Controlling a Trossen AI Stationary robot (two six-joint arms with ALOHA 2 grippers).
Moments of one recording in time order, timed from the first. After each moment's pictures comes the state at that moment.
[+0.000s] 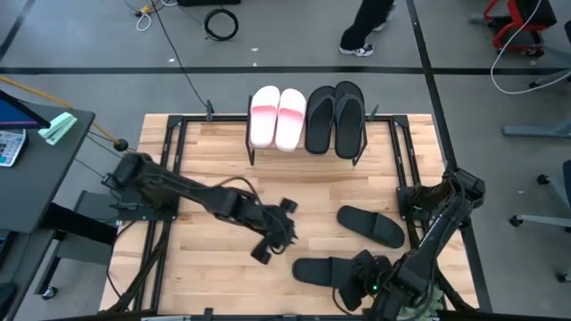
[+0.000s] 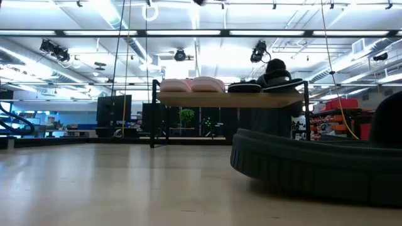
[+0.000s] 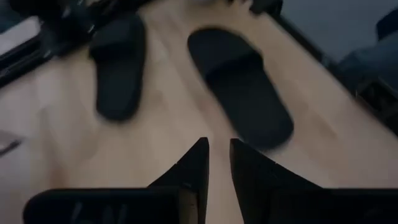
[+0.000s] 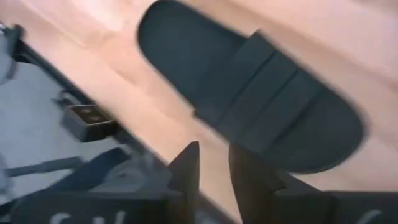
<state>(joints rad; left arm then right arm) -0.32 1.71 1.44 -0.46 -0.04 0.25 0.94 1.77 1.38 -0.89 0.42 1.97</state>
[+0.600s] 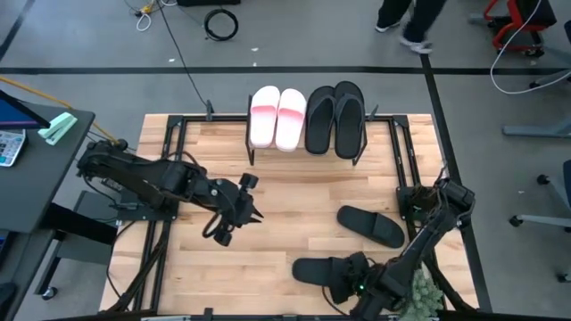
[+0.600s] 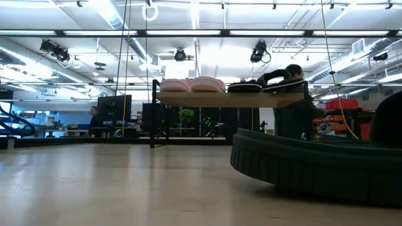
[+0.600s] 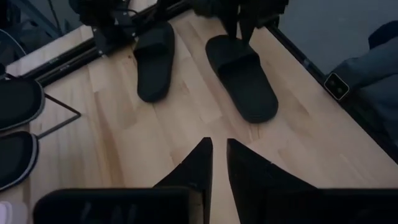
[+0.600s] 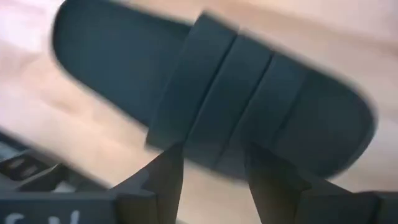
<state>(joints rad) -0.32 1.38 1.44 -0.75 -0.10 0.22 0.88 1.90 1.38 -0.90 0.33 2.15</state>
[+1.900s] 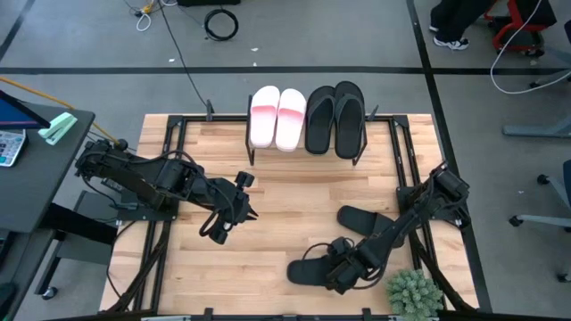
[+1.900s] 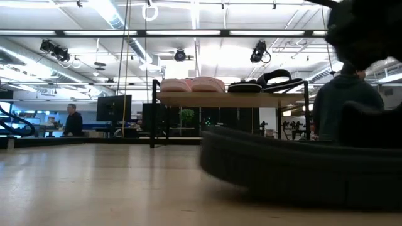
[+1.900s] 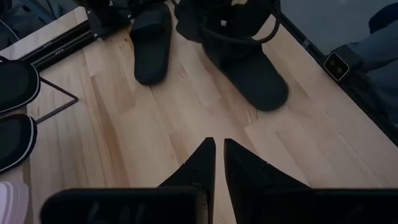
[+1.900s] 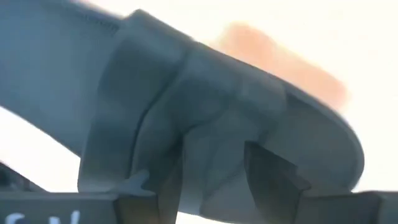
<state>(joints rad) -0.32 1.36 1.44 -0.83 -0.10 0.23 0.66 1.86 1.19 -0.68 0.07 1.75</state>
